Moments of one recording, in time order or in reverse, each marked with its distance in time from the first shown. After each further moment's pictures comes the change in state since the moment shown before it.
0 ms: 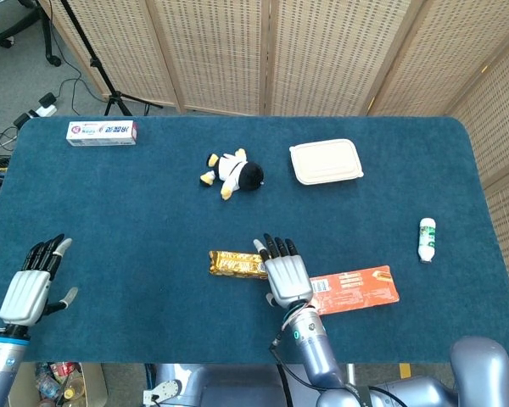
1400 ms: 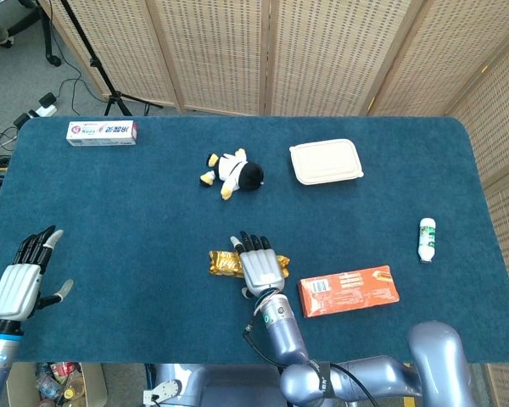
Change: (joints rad) left arm 0.012 0.035 -0.053 -0.040 0.011 0.004 -0.049; right arm 0.191 -0.139 0.082 0.273 0.162 -0.112 0.084
